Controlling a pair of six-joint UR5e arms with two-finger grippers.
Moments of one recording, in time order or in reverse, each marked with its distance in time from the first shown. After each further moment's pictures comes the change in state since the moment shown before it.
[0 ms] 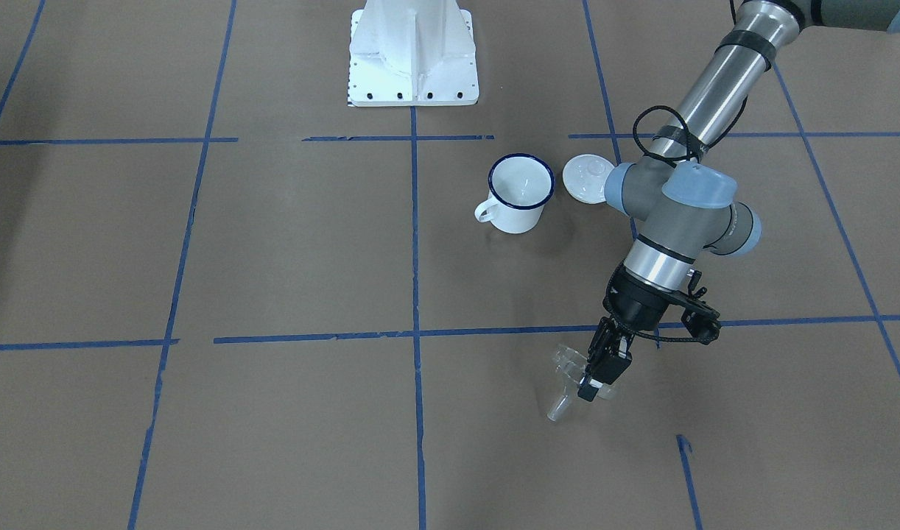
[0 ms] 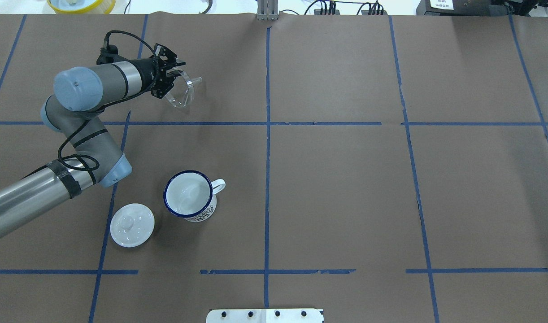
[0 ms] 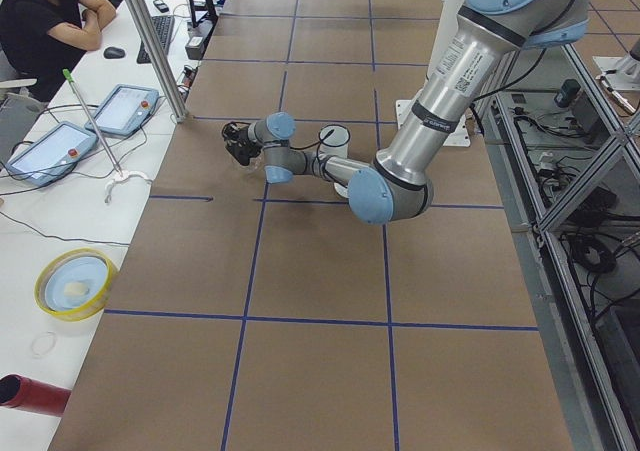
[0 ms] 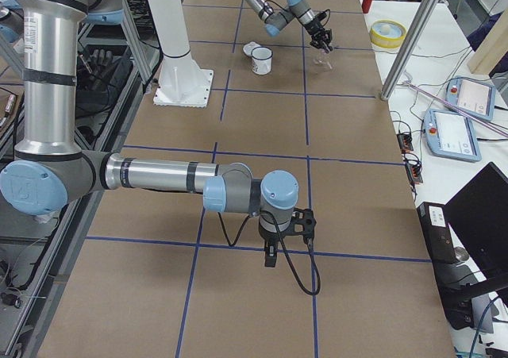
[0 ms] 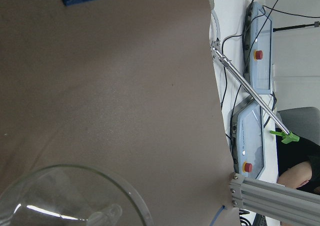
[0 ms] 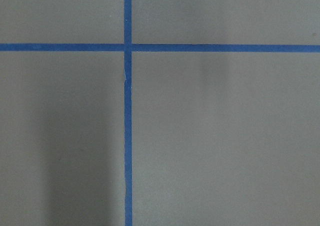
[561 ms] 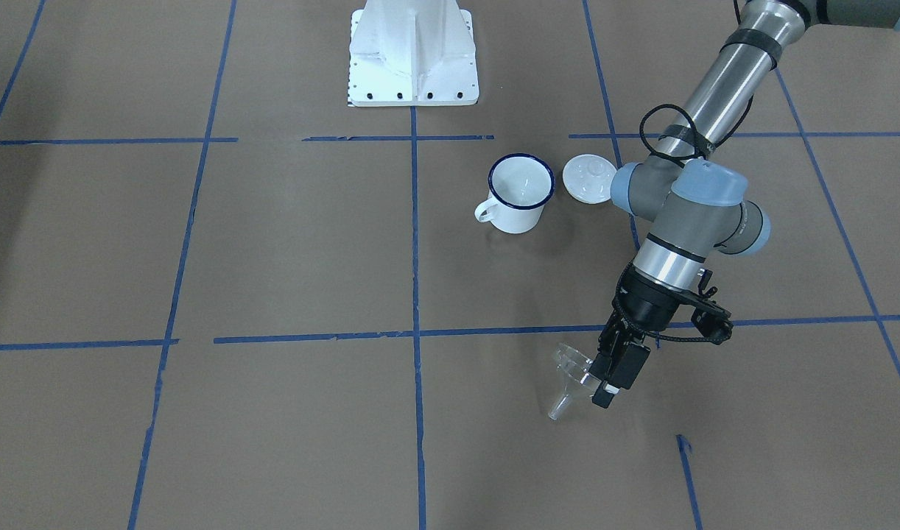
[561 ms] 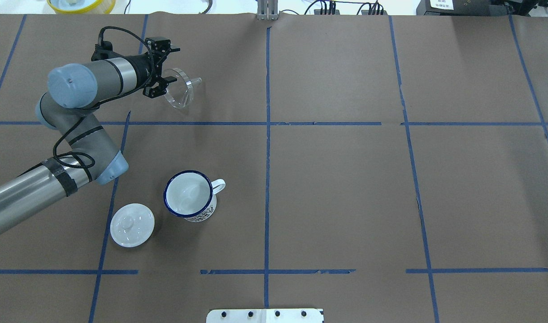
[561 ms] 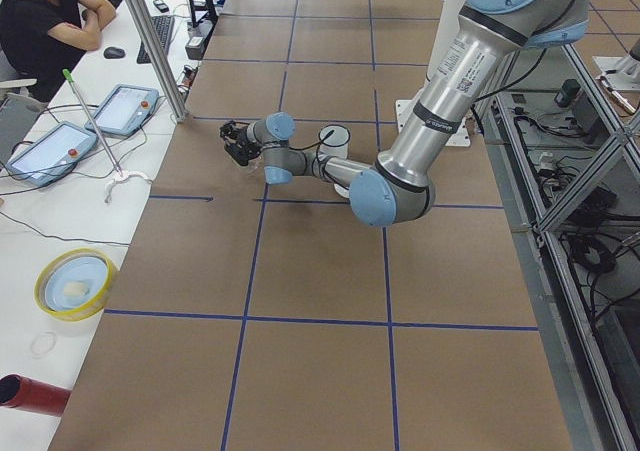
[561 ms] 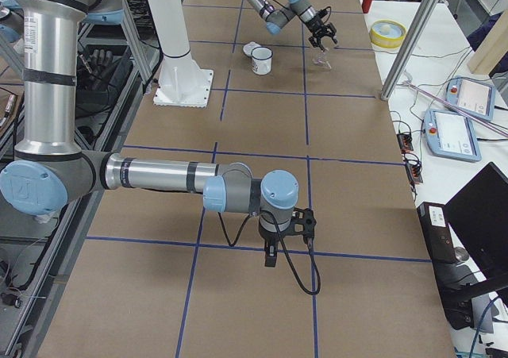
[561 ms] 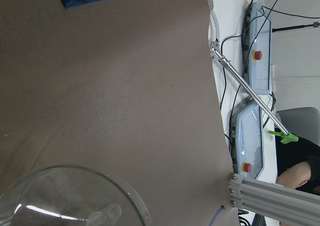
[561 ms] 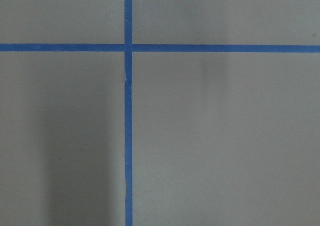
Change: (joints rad) left arm -0.014 0.005 -0.007 0.000 0.000 0.000; right arm 0.000 0.000 0.001 0.000 0.000 0.000
